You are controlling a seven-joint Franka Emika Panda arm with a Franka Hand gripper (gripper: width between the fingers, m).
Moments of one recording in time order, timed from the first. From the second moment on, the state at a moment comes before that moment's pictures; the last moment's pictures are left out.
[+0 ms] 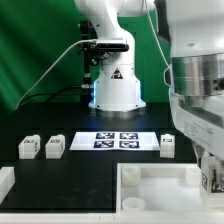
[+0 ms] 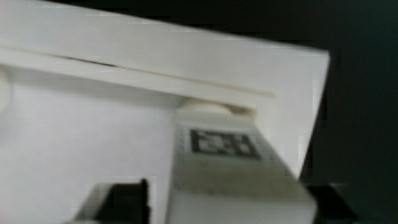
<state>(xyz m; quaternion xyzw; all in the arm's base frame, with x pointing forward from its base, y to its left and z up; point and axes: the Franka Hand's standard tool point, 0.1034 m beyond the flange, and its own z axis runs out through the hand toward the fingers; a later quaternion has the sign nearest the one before) 0.630 0.121 0.076 -0.85 0.52 0.00 0.05</state>
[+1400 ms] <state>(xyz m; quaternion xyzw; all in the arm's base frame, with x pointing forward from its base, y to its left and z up) 0.635 0.115 0.077 -0.97 0.25 -0.03 0.03</state>
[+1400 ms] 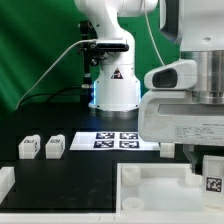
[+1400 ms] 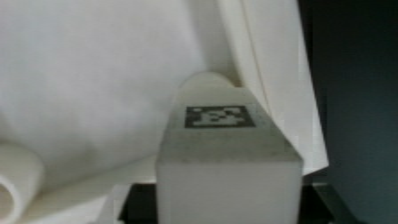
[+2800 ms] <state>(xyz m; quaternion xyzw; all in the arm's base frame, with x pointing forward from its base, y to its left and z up) 0.633 0.106 0.078 -0.76 0.64 -0.01 0.09</state>
